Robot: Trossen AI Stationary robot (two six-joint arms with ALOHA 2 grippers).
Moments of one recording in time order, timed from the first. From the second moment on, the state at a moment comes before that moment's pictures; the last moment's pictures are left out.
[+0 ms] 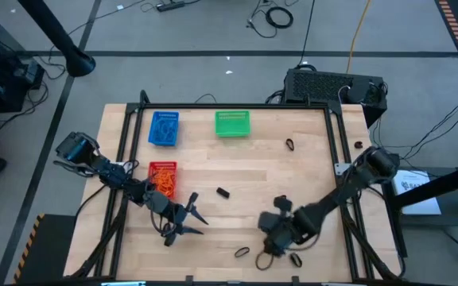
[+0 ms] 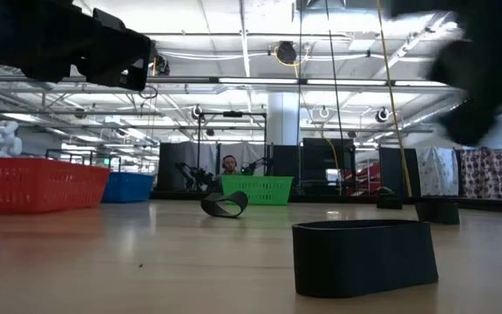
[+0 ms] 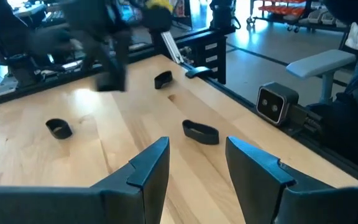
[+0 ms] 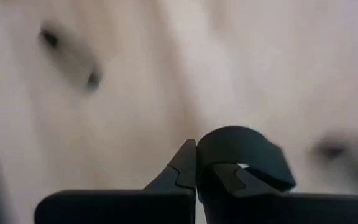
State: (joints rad) left arm -0.52 1.55 0.41 0.93 -0.04 0.14; right arm 0.64 1.79 1.26 -0.78 0.24 0.96
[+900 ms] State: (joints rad) left arm -0.52 1.55 0.41 0.91 -0.06 0.13; right arm -0.42 1.90 1.29 -0.12 0.02 0.28
